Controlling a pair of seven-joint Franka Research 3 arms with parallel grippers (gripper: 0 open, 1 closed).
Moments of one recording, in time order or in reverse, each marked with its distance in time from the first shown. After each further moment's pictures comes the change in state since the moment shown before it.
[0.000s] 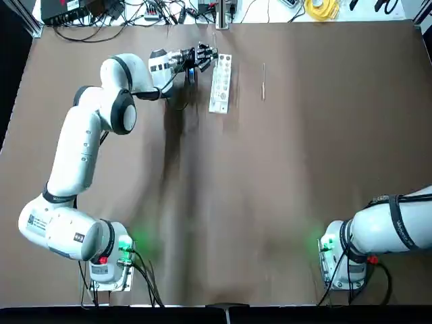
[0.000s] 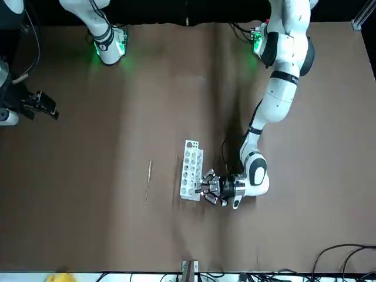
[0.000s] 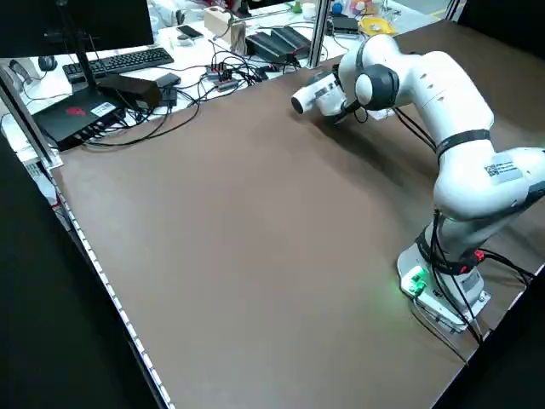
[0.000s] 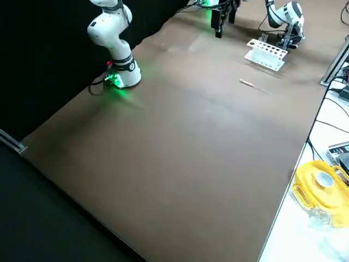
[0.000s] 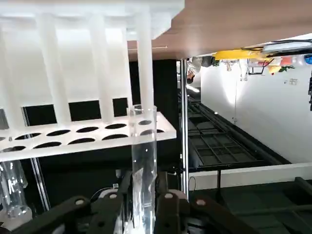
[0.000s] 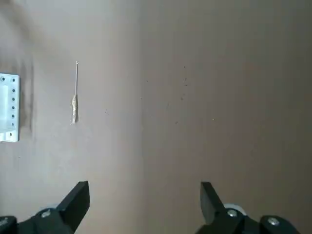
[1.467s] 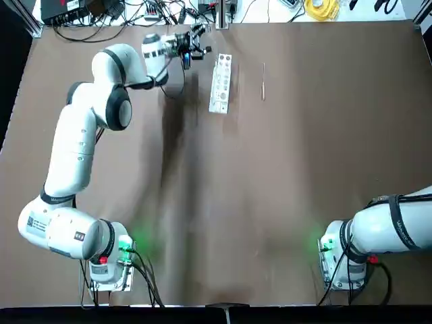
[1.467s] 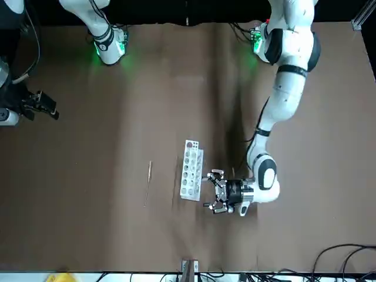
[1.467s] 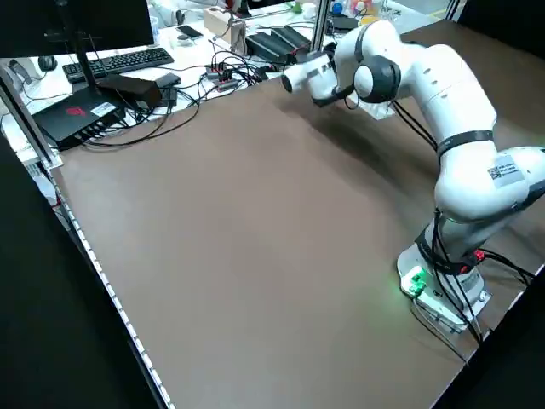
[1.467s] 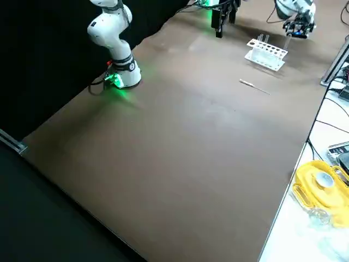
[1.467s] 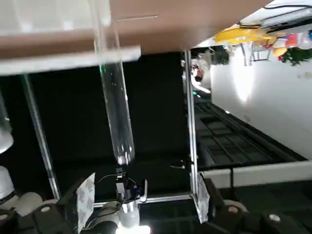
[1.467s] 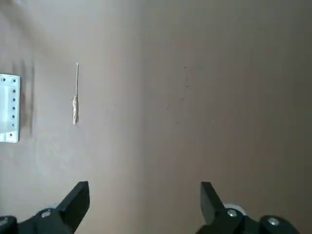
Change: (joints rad) left arm 0.045 -0.100 0.014 0.046 0.136 -0.034 -0.132; right arm 0.001 0.000 0.000 0.000 0.000 0.004 0.000
